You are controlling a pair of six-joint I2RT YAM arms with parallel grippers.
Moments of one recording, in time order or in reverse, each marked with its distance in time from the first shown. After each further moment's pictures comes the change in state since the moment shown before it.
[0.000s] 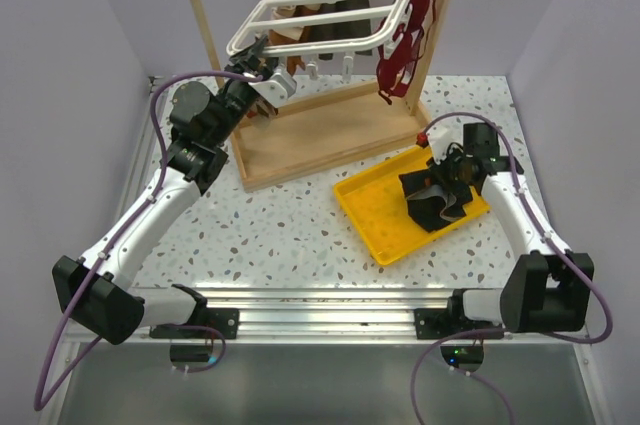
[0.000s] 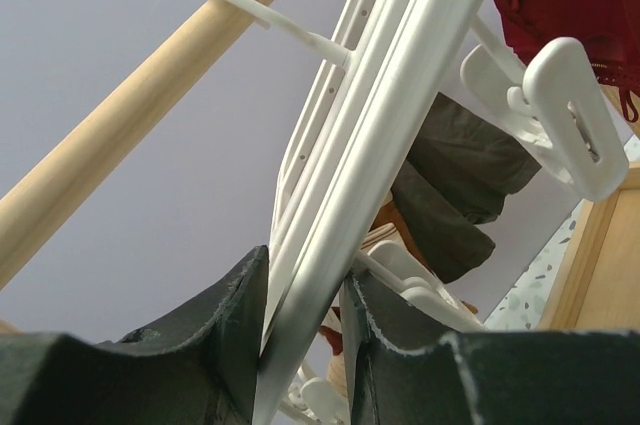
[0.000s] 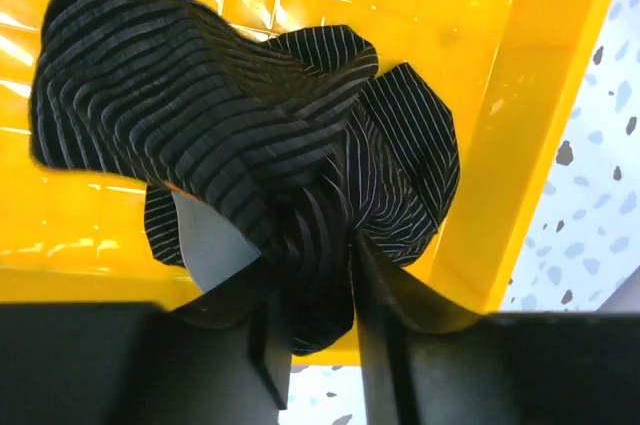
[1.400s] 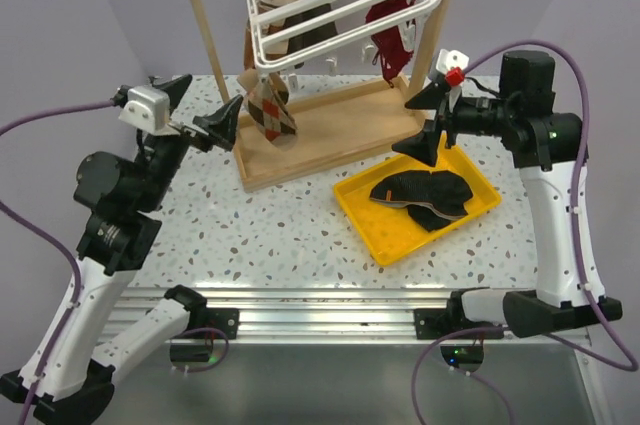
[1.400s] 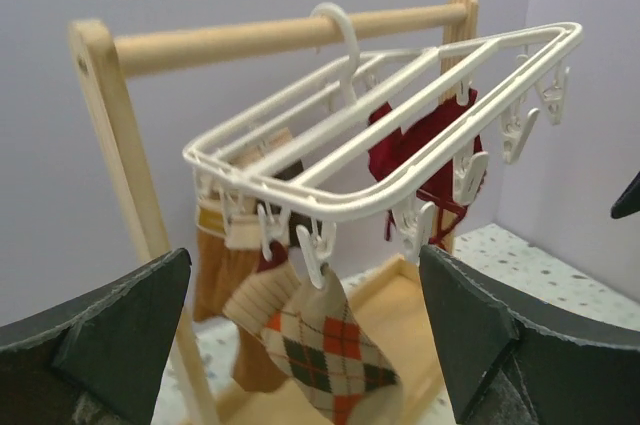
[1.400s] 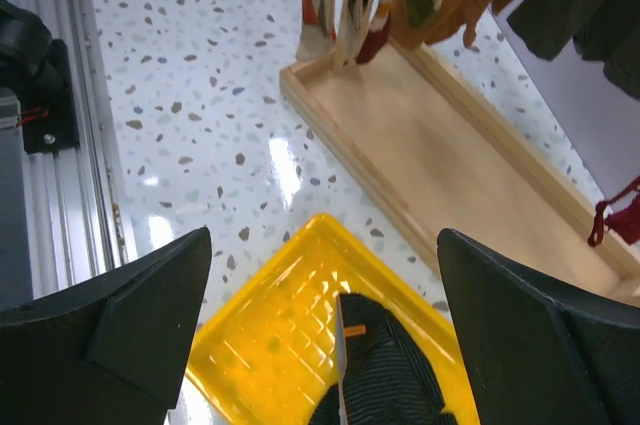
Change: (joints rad) left arm 0.006 -0.505 -0.080 -0.327 -0.137 -0.694; right arm 0.090 -0.014 0.774 -0.387 -0.785 0.083
